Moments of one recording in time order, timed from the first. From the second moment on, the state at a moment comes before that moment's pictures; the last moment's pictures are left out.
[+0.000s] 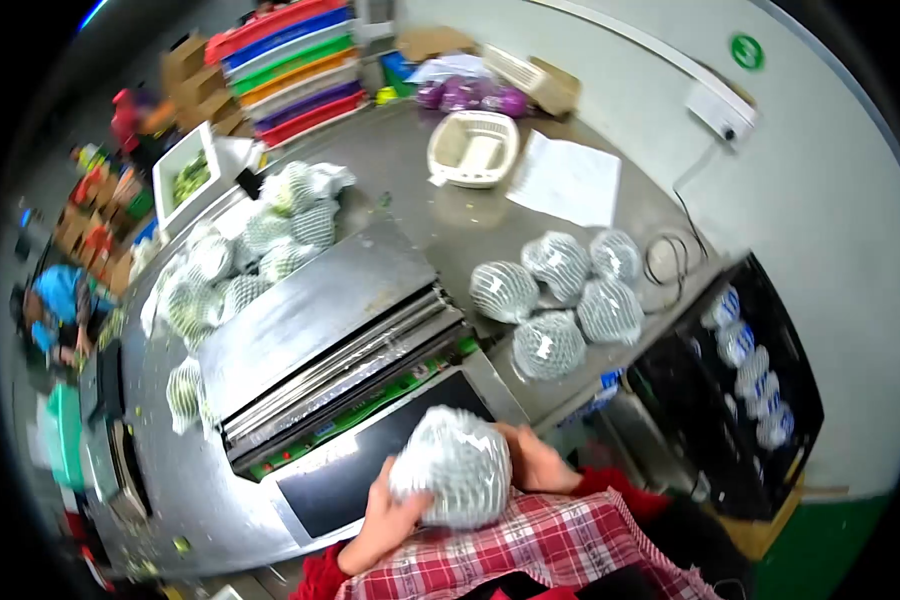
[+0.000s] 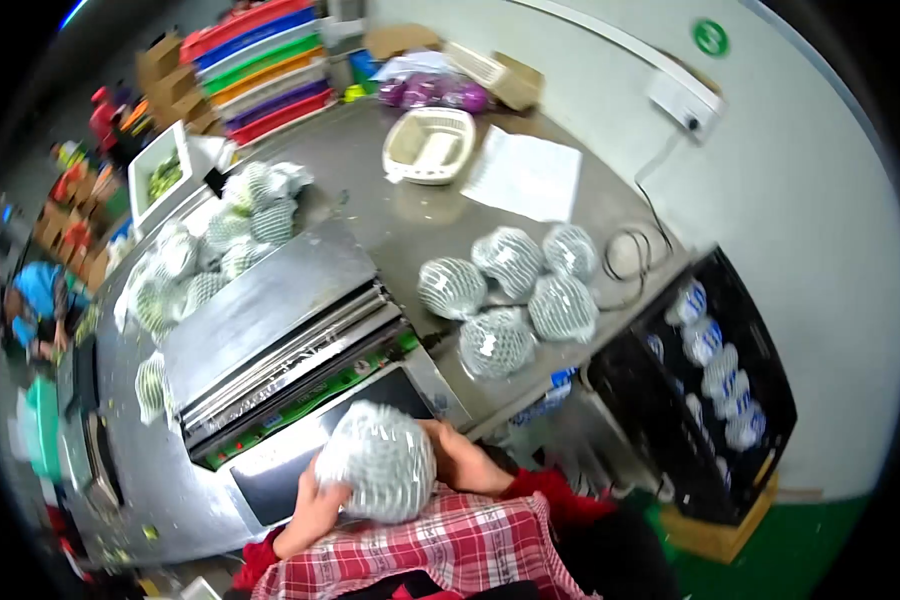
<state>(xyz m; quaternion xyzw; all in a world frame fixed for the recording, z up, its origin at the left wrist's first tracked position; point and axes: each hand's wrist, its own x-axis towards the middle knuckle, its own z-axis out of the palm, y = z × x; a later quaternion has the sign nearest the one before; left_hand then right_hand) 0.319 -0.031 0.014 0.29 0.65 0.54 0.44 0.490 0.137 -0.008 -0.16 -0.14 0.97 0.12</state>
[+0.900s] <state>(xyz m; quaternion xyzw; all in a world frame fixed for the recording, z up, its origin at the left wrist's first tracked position) -0.034 0.040 -0.053 0.29 0.87 0.34 -0.19 -0.131 0.446 -0.041 -0.18 -0.89 0.33 0.24</state>
